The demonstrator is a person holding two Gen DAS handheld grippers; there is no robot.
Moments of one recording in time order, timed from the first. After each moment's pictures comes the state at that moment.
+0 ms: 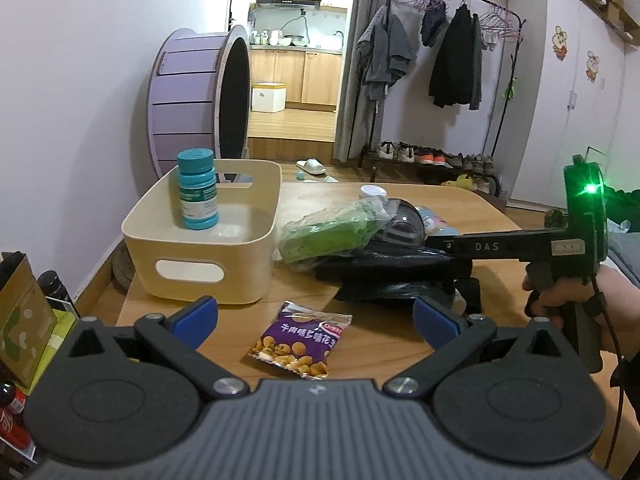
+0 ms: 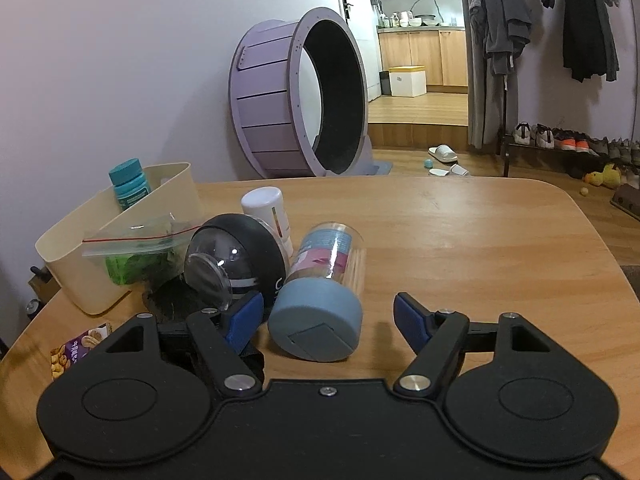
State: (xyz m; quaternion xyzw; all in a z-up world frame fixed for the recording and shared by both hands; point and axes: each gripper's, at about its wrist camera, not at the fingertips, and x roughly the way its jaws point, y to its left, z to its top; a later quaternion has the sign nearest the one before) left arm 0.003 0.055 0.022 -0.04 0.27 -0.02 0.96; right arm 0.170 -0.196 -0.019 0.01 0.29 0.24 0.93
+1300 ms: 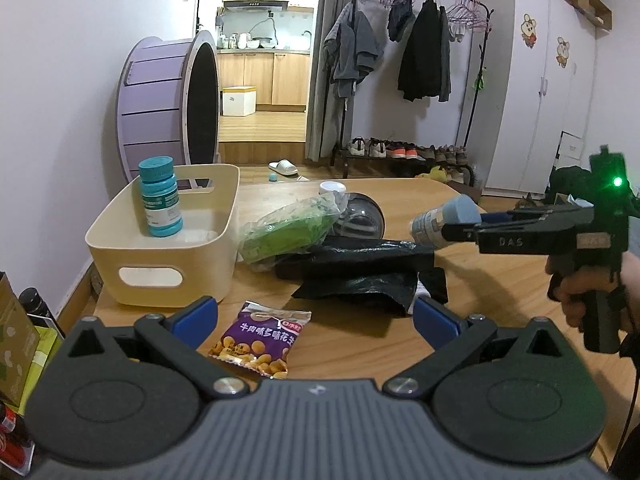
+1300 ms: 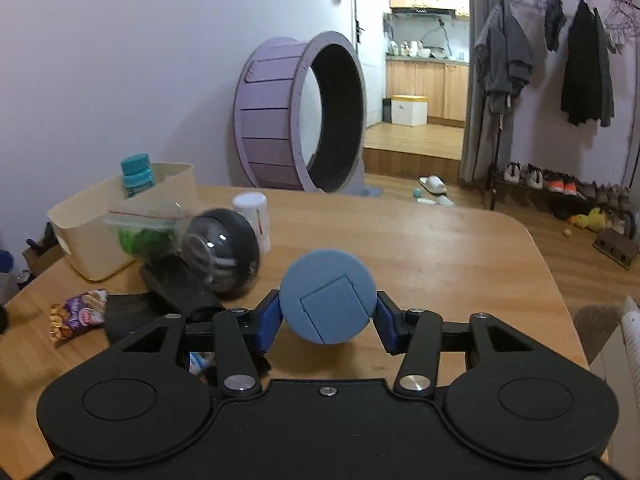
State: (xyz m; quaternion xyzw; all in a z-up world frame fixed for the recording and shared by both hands) left arm -0.001 0.033 0.022 -0.02 0.27 -0.07 0.96; right arm 0.137 -0.238 0.007 -0.05 0.24 0.24 0.94
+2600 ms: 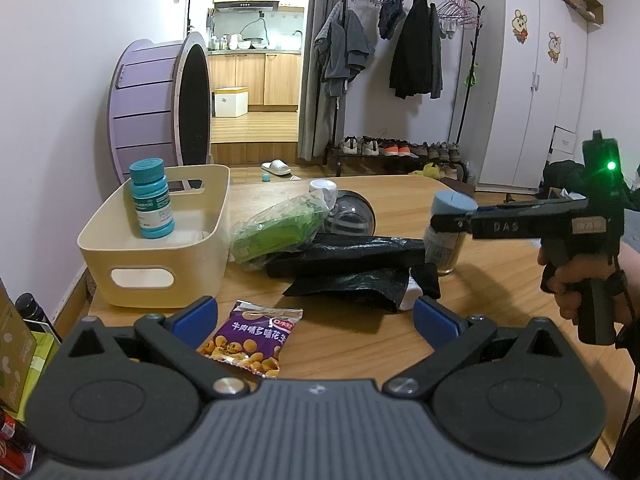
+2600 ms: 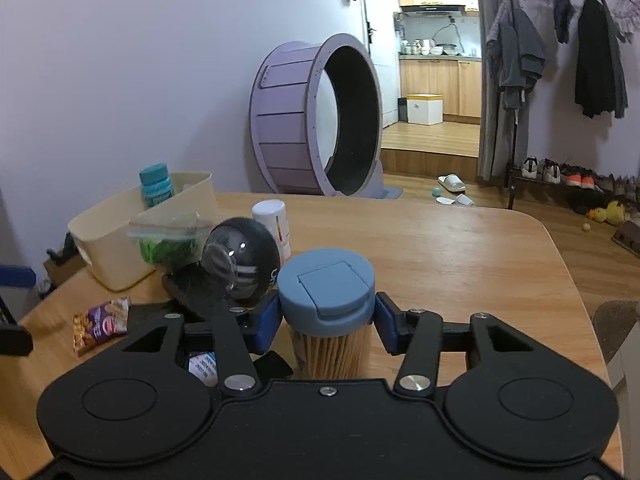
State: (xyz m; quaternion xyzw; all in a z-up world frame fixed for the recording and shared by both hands) left arm -0.003 0.028 0.020 -0.01 0.27 -0.08 0.96; right arm 0.138 -0.241 0.010 -0.01 0.25 0.27 0.93
